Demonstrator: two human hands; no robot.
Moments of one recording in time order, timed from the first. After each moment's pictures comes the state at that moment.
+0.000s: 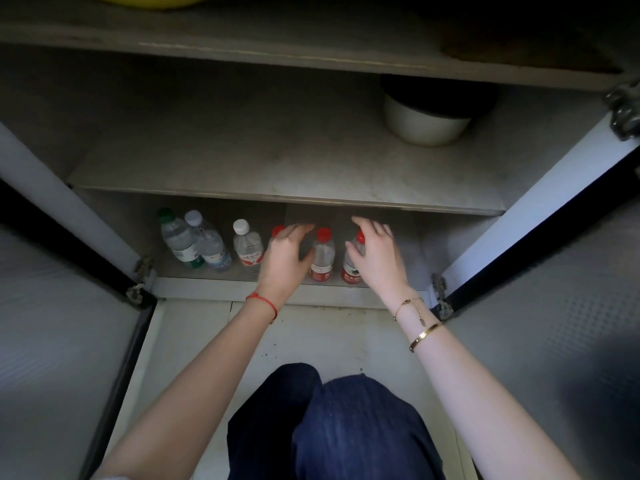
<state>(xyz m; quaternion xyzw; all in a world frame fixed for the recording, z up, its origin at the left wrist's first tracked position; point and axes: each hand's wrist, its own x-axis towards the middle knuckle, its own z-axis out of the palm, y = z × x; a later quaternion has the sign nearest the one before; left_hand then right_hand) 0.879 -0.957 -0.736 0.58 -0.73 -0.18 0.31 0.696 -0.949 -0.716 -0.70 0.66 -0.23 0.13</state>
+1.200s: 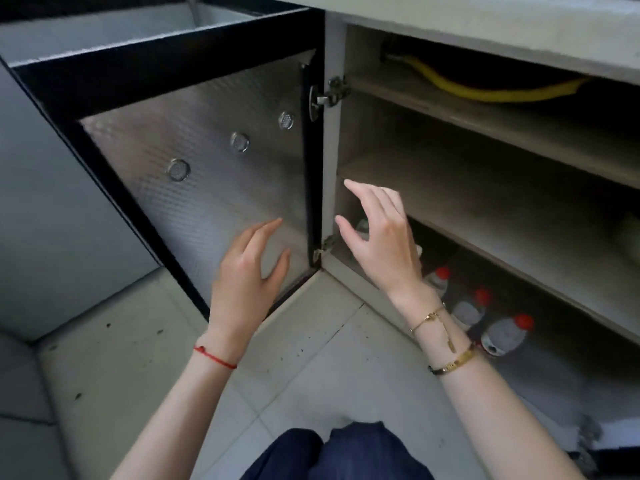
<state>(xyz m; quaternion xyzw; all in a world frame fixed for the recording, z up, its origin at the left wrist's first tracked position) 1.043 -0.681 -0.586 0.78 -0.46 0.12 0.40 0.917 -0.841 -0.557 -0.88 0.23 -0.39 0.14</state>
